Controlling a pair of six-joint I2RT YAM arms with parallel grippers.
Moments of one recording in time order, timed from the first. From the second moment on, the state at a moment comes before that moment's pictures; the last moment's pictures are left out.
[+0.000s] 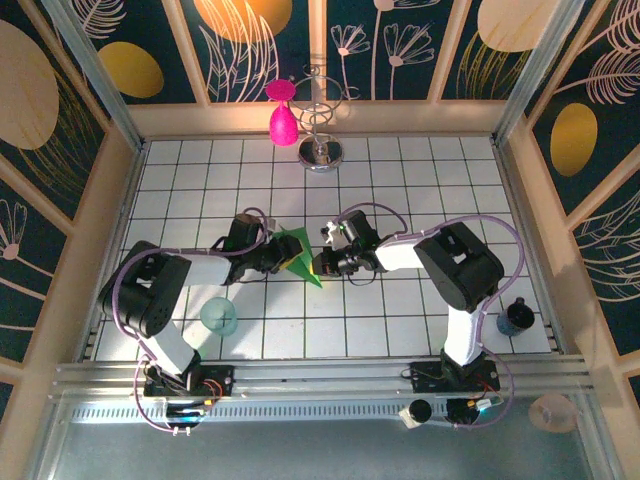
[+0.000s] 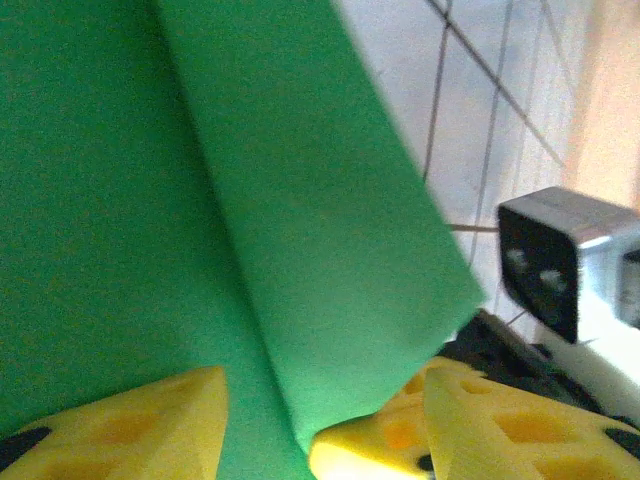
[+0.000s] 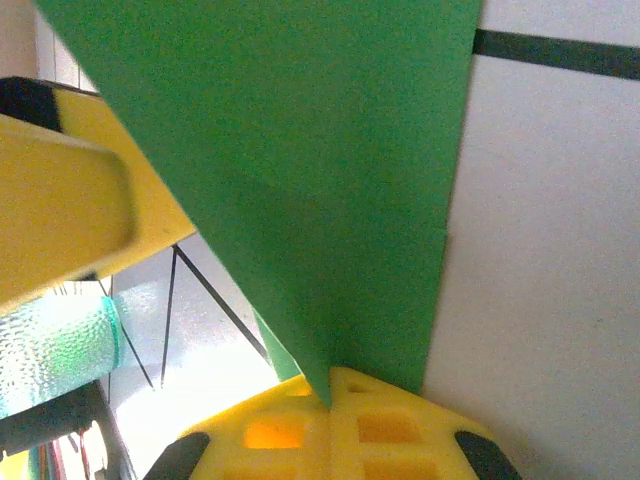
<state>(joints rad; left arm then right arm) -0.45 1.69 0.63 0.32 0.54 -0.99 0.67 1.89 0.88 0.13 -0.65 0.61</state>
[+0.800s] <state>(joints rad) -0.46 1.75 0.77 0.05 0.45 -0.95 0.67 1.87 0.86 0.13 -0.66 0.61</state>
